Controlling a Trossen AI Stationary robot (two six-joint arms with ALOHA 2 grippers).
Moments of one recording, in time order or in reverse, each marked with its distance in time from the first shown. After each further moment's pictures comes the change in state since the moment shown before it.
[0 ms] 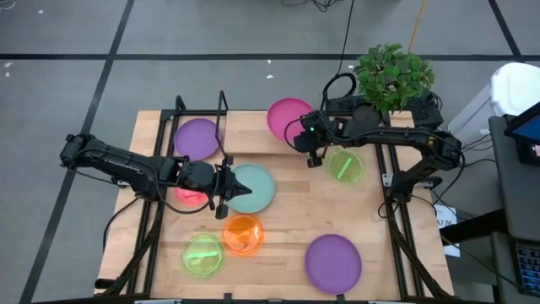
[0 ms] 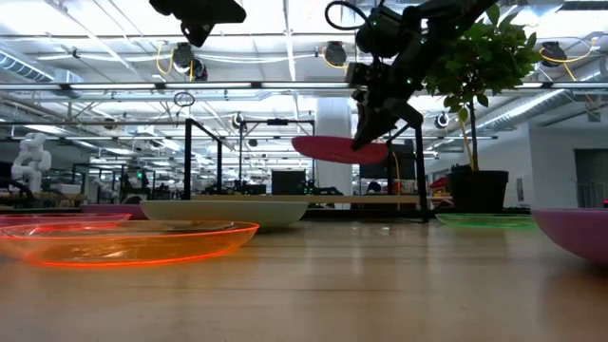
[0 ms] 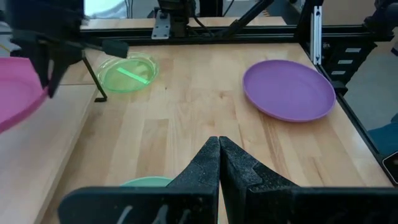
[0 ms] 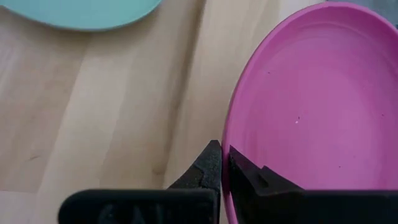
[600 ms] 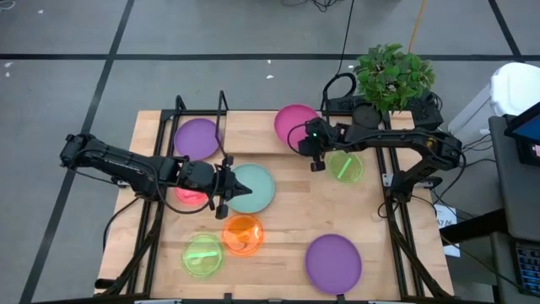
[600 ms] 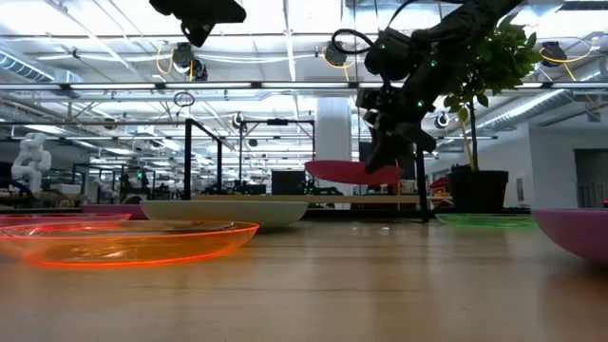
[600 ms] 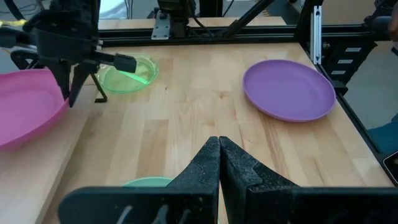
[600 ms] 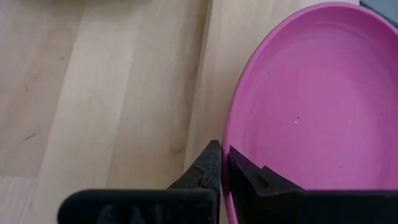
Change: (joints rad) left arm 0.000 0.000 0.000 0.001 0.000 0.005; right arm -0.022 0.000 -0.145 0.108 0.006 0.045
